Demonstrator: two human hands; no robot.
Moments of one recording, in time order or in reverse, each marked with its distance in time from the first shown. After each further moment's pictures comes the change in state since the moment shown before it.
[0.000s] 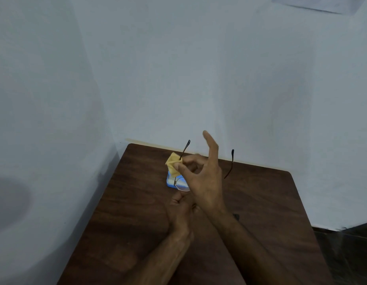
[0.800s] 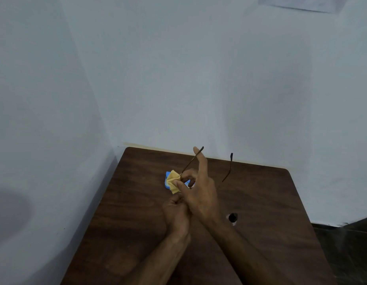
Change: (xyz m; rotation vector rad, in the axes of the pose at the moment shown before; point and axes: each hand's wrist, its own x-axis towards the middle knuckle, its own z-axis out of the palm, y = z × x) left_hand -0.013 0.015 0.008 0.032 0.000 0.062; right_hand -0.018 0.041 -0.011 -0.195 -0.092 0.090
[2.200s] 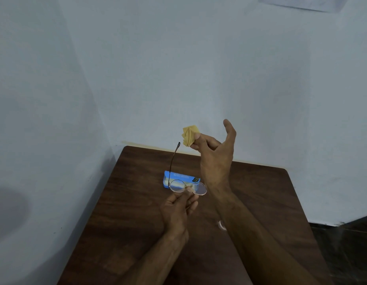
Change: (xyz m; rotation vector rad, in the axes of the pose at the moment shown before) left_hand 0.012 -0.010 -0.007 -0.098 0.023 -0.162; right_hand 0.057 -0.048 -0.023 0.529 0.406 0.105
